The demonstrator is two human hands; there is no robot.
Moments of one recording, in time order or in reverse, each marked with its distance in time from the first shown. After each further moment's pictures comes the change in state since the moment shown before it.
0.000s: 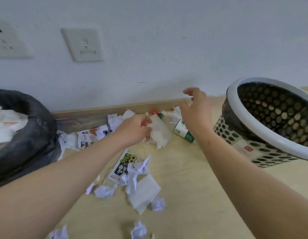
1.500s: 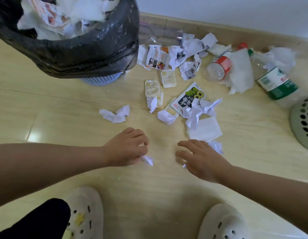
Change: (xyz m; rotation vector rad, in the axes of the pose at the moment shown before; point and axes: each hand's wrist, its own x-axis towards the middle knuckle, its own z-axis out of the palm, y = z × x) left_hand -0.222 -0.258 0.071 0.506 0.050 0.634; right_hand -0.229 0.086 0.114 -0.423 -1.047 -1.009
